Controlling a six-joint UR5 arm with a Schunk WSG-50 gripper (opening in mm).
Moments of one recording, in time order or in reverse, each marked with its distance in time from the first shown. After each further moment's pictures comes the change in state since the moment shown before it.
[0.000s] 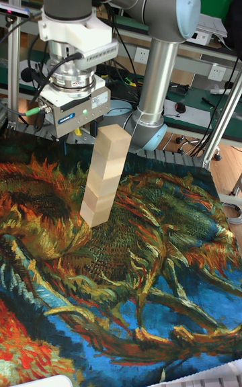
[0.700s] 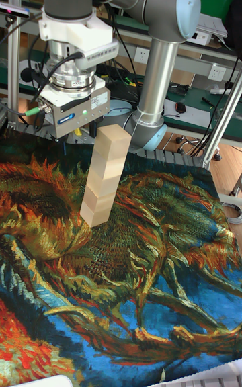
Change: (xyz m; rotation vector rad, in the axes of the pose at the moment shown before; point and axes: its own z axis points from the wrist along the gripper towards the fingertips) arm -0.002 -0.005 0.000 0.019 -0.001 -0.010
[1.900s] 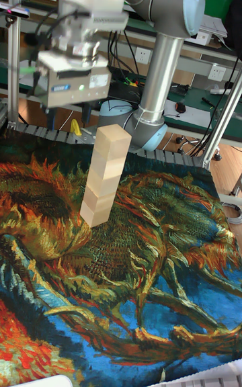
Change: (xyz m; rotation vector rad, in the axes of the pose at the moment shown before) arm 0.025 -0.001 -0.049 0.196 0.015 0.147
